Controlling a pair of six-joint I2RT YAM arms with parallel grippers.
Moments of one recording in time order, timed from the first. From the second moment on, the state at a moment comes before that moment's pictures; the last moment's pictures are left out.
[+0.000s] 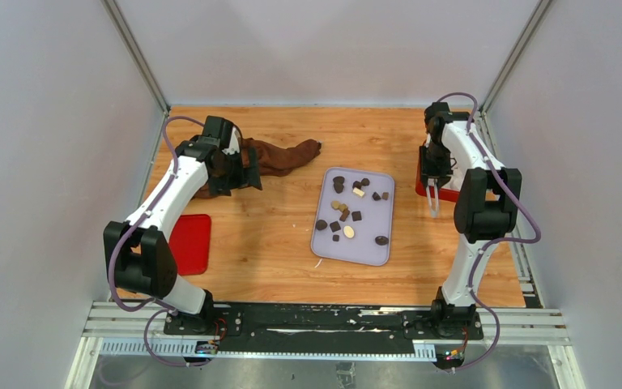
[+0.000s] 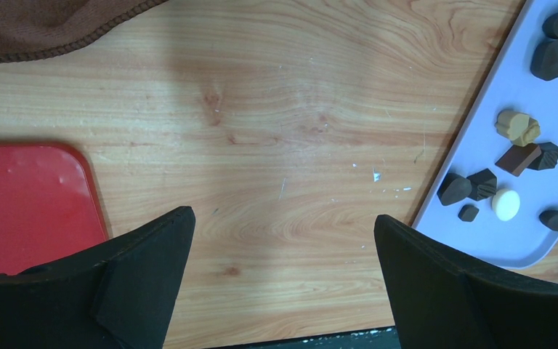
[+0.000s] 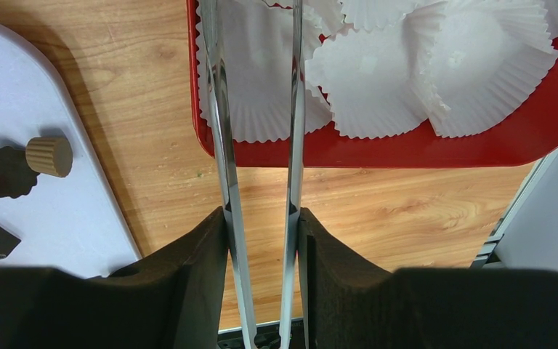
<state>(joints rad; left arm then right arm) -0.19 1.50 1.27 -0.86 0.09 -0.37 0.02 1.96 1.68 -1.14 0.14 0.11</state>
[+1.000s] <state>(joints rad) -0.19 1.50 1.27 -0.86 0.09 -0.37 0.02 1.79 1.62 -1.13 0.16 0.12</state>
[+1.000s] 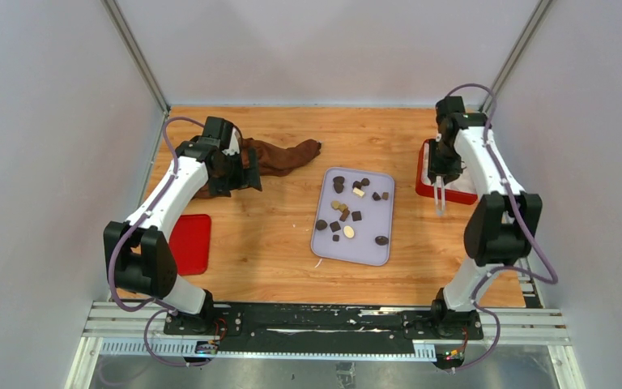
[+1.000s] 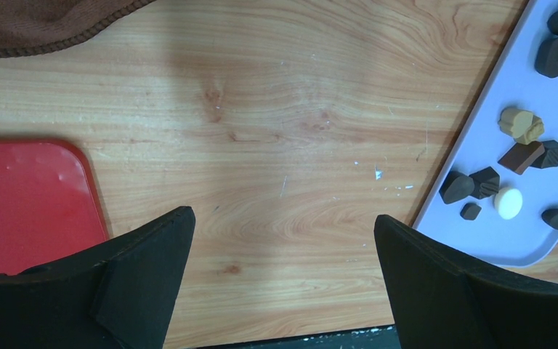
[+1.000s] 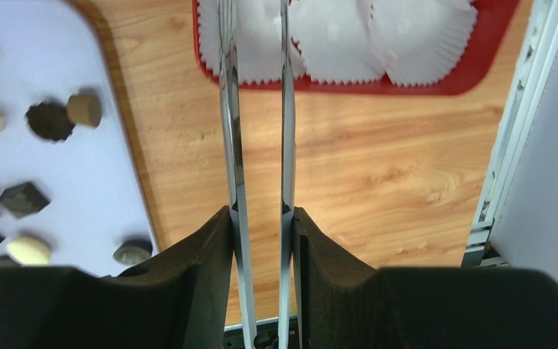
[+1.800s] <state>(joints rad) -0.19 1.50 1.27 -0.86 0.09 -0.37 0.37 1.60 1.27 -1.10 0.05 0.28</state>
